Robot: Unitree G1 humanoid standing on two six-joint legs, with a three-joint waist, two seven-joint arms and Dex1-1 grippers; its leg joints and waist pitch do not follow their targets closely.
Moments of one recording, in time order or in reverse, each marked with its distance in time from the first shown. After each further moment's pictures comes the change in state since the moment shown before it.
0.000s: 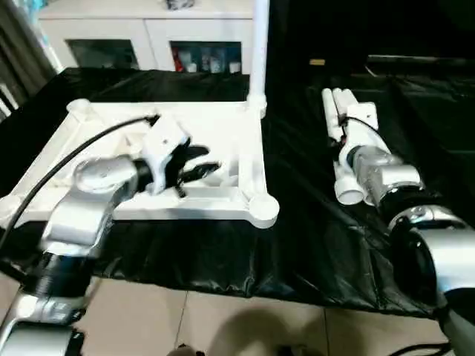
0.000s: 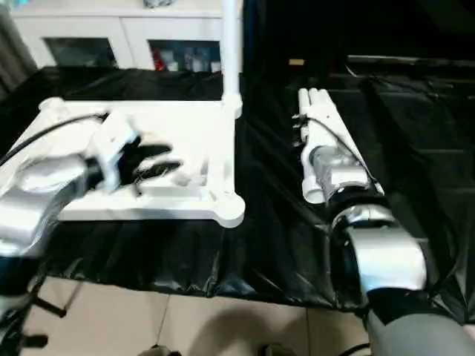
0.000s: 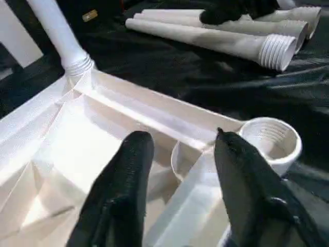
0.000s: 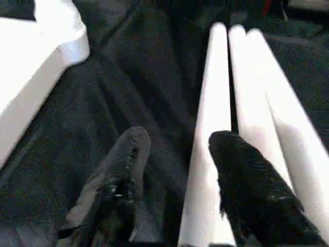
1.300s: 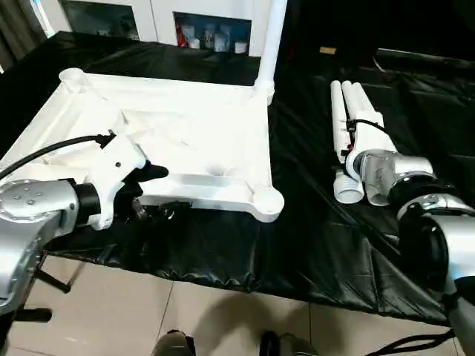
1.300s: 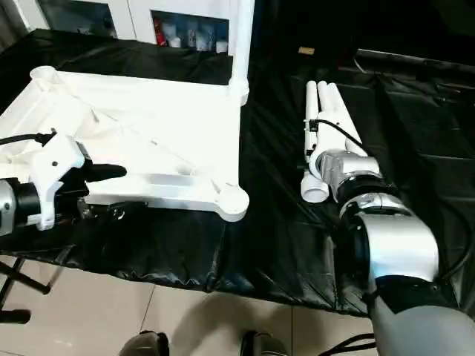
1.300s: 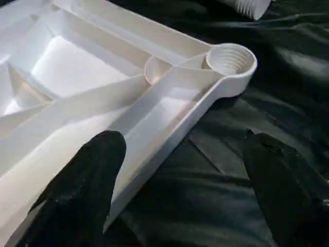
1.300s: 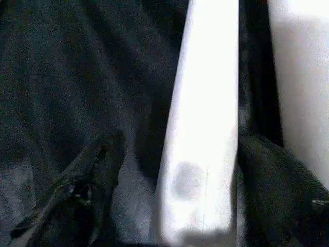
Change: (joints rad) left arm 0.201 0.281 0.119 -0.414 -0.190 0.386 -0.058; right arm -0.046 -0.037 -0.116 0.076 0.016 0.295 0.026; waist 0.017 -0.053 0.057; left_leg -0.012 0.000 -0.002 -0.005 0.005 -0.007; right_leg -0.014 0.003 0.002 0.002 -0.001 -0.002
